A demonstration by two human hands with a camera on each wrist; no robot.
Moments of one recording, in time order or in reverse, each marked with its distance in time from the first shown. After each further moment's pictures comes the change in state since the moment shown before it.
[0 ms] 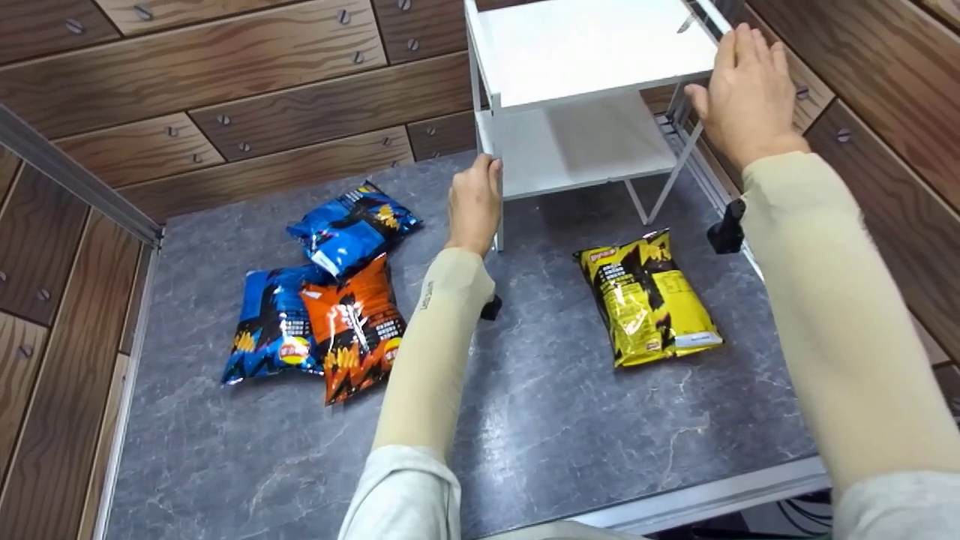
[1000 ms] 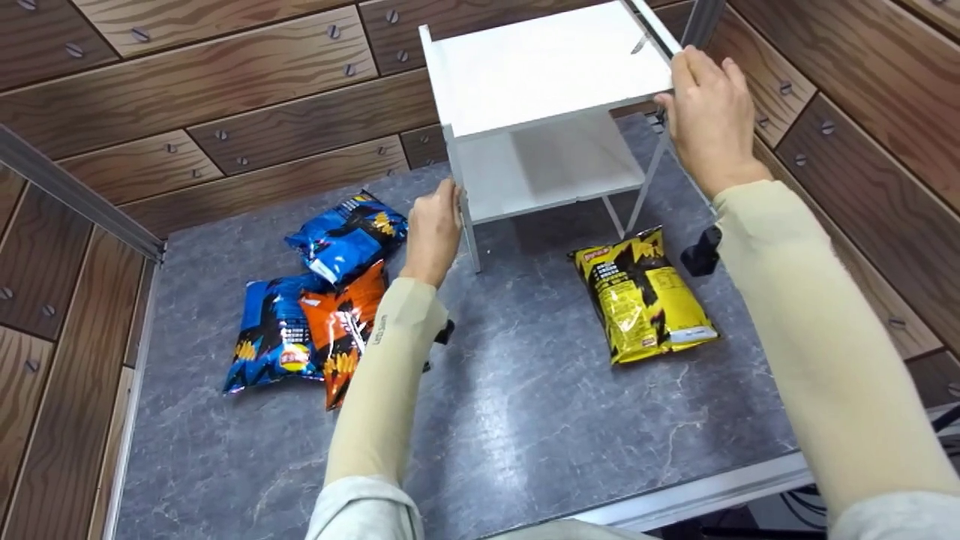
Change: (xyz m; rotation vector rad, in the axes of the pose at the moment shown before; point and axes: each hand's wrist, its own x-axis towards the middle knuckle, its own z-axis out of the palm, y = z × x) left_hand -0.022 -0.054 -0.038 0.126 0.111 0.276; right_hand -0.012 -0.039 0.023 0.129 0.286 -0.126
